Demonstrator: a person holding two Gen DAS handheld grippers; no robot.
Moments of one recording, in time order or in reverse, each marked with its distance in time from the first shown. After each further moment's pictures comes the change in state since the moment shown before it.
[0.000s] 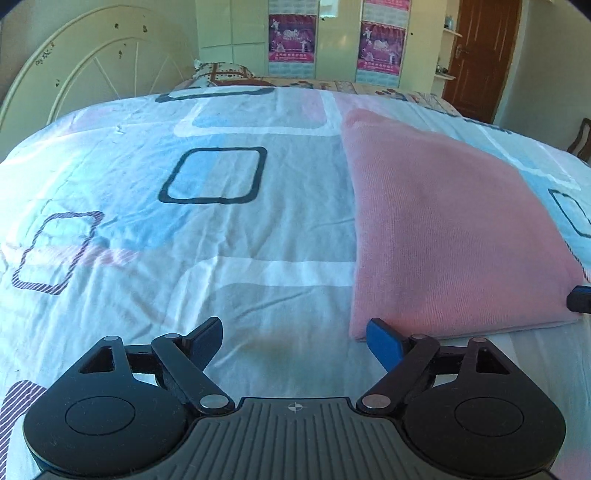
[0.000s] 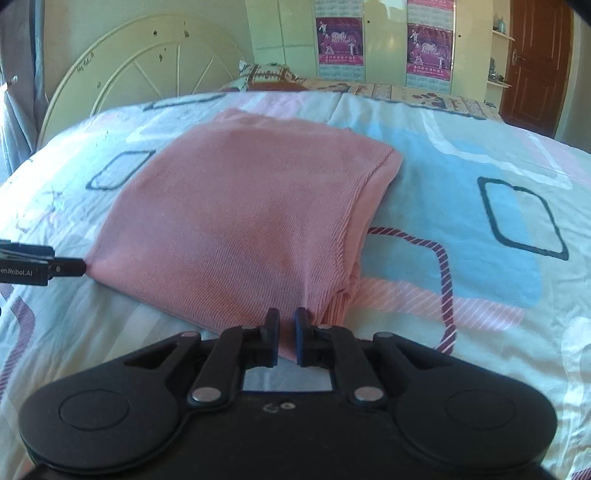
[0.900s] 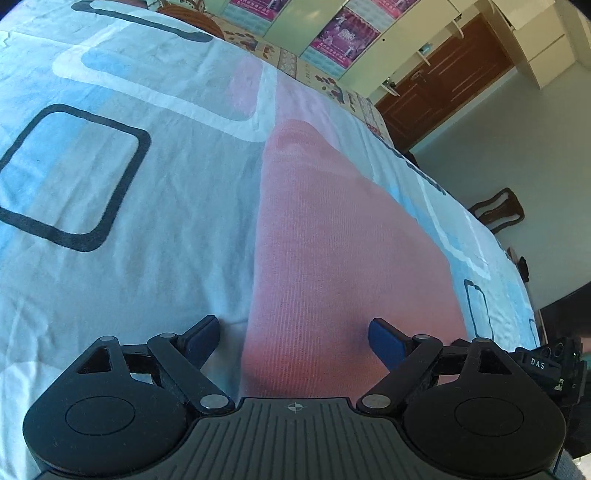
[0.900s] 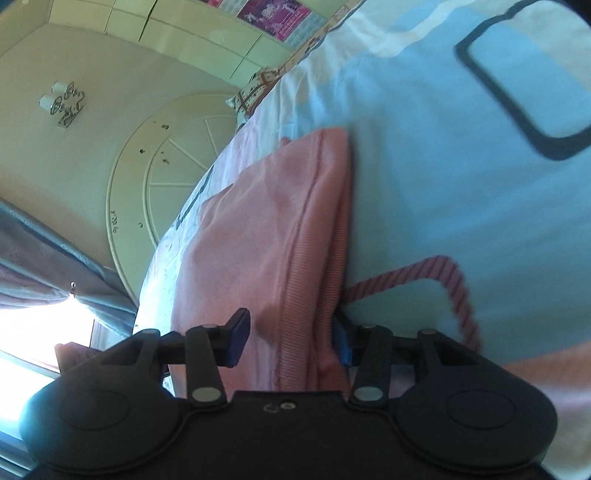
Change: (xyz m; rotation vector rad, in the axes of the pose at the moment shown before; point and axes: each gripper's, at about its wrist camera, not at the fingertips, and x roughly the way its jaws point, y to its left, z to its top) left arm 0.116 -0.013 0.087 -0.265 0.168 -0.499; right arm 0.095 -0.126 0.038 0.668 0.082 0.529
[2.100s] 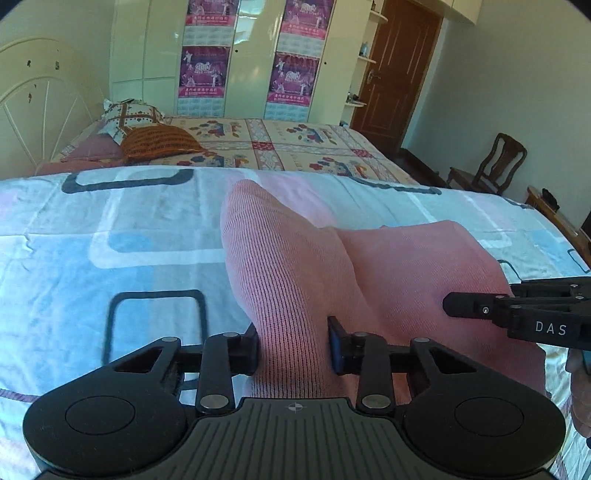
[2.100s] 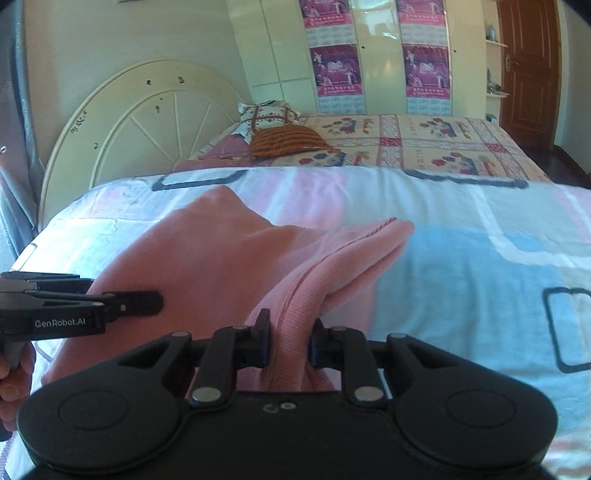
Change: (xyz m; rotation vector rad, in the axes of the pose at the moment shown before) left arm -0.111 -0.013 0.039 0.413 -0.175 0.181; right arm 0.063 0.211 -0.053 -0.613 -0.167 -0.468
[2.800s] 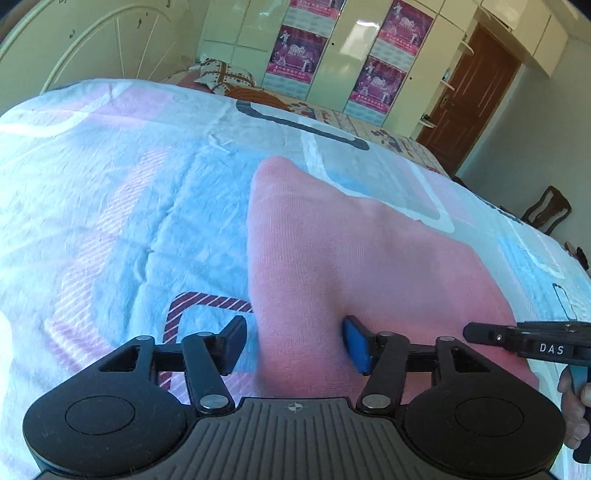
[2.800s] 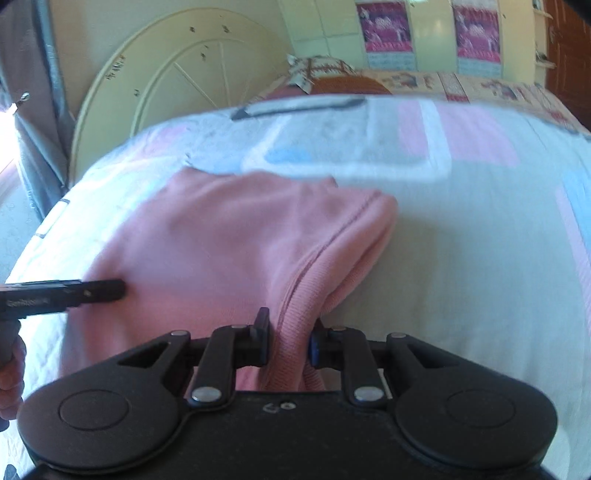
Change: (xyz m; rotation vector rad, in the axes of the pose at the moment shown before) left arm -0.024 0.219 -0.105 -0.260 0.021 0.051; right arm 0.104 0.141 -0.041 0.011 0.146 0.088
